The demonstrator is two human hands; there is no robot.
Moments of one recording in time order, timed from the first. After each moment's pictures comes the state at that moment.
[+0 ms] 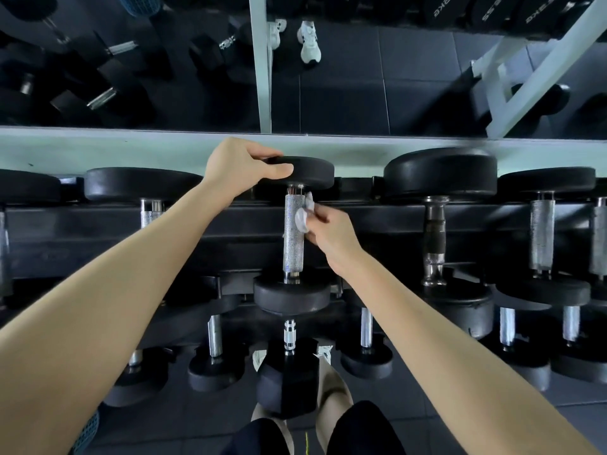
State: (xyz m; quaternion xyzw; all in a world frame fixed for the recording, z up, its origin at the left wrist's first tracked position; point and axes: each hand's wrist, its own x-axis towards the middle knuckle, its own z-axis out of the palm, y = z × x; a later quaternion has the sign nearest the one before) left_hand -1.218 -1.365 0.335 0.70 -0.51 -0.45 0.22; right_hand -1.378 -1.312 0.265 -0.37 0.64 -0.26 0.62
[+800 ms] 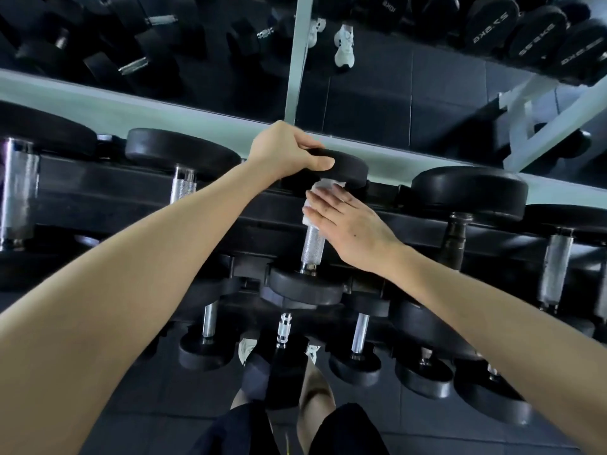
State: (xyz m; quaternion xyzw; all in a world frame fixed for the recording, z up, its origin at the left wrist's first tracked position) left_hand -1.219 -1.364 0.339 0.69 -0.55 -0.41 0.22; right_hand -1.407 -1.323 0.270 -0.97 0.23 0.04 -0.05
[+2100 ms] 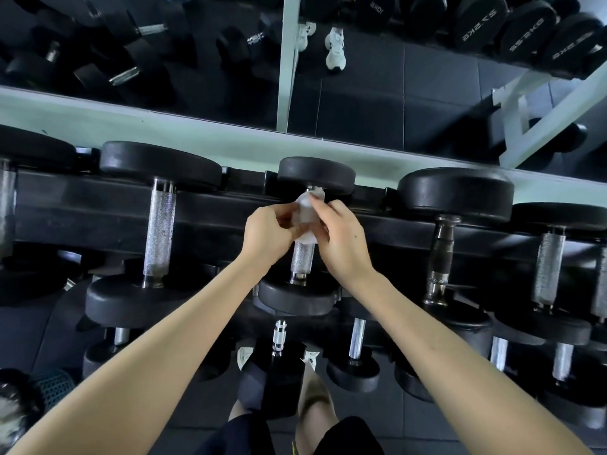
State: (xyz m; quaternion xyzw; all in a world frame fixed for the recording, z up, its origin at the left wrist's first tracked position) left_hand -1.257 -1.287 0.286 0.73 -0.44 -0.44 0.28; right_hand -1.389 -1.301 0.282 -0.75 0.55 -0.20 0.32
